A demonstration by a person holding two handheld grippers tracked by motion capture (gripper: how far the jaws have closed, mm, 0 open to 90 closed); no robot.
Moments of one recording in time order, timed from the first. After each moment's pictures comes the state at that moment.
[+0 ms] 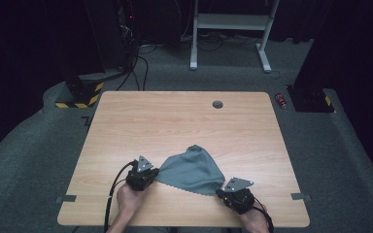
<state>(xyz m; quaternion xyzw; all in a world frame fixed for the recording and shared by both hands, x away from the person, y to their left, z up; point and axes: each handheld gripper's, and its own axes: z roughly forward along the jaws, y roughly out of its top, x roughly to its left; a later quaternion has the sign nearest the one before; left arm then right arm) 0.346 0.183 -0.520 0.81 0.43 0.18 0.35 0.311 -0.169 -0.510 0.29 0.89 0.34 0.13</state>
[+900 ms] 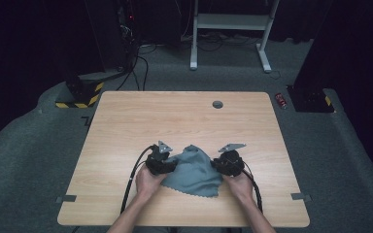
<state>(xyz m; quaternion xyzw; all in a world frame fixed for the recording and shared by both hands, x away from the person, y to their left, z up) 0.411 0.125 -0.514 0.82 0.43 0.17 0.33 0.421 -0.151 -0.511 0.41 0.84 0.33 0.10</state>
